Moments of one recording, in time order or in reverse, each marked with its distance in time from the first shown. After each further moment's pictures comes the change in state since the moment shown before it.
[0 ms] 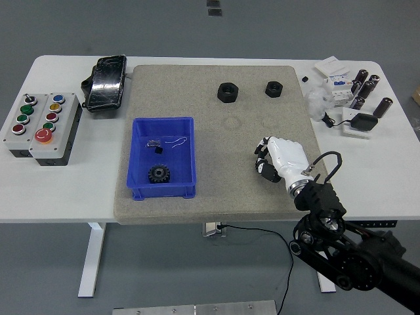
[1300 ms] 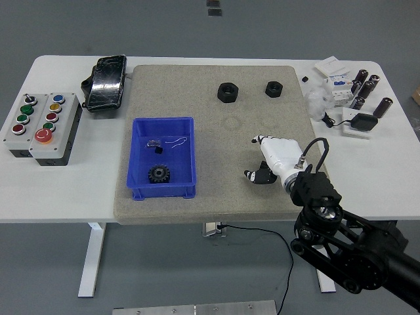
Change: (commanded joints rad) left arm 0.000 0.004 -0.006 0.000 0.010 0.000 0.003; right arm -0.003 -0.026 0.033 0.150 -0.098 0.350 -0.161
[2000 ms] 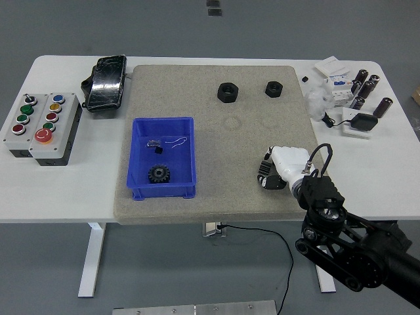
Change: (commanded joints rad) left arm 0.001 0.000 0.004 0.000 -0.001 -0.001 -0.001; right arm 0.002 -0.004 -0.016 -0.086 0.018 -0.029 0.000
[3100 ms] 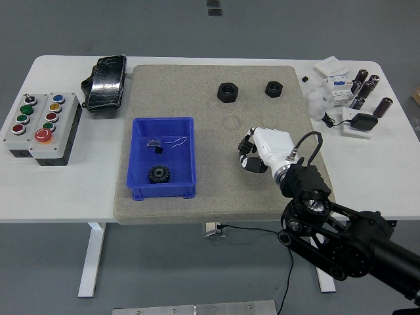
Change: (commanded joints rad) left arm -0.002 -0.001 0.001 0.000 0.000 -0.001 0.000; right arm 0.115 0.077 -0.081 0.030 0.069 -0.136 0.000
